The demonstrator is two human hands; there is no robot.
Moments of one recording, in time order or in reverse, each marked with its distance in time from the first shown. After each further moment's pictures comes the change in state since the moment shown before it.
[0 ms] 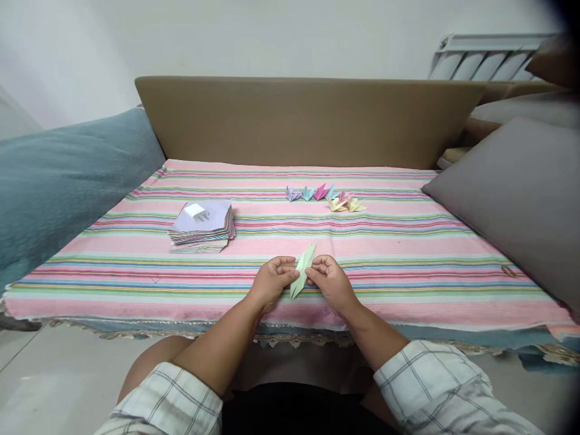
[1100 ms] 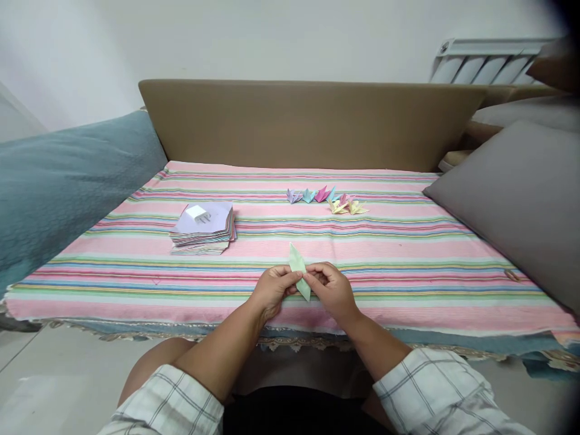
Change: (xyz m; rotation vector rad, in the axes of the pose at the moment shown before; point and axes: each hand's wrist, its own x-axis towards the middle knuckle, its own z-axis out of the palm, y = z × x) left_hand -0.001 -0.004 0.005 -0.122 -0.005 -0.058; right_hand -0.012 -0.009 0.004 -0.428 0.077 -0.363
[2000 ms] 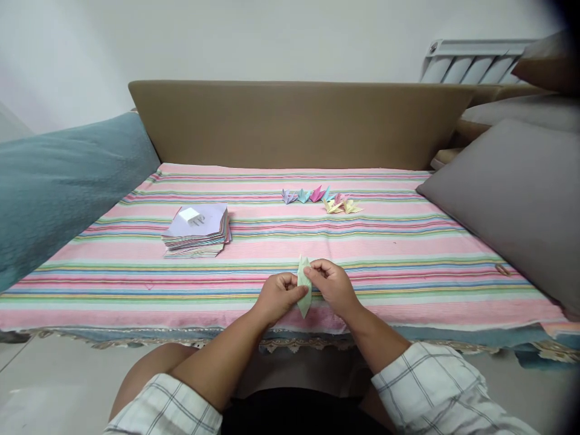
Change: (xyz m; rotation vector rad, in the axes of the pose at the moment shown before) left_hand -0.004 -0.013 0.001 0.499 -0.084 0.160; right_hand 0.011 -0.005 -0.009 0.162 -0.078 0.204
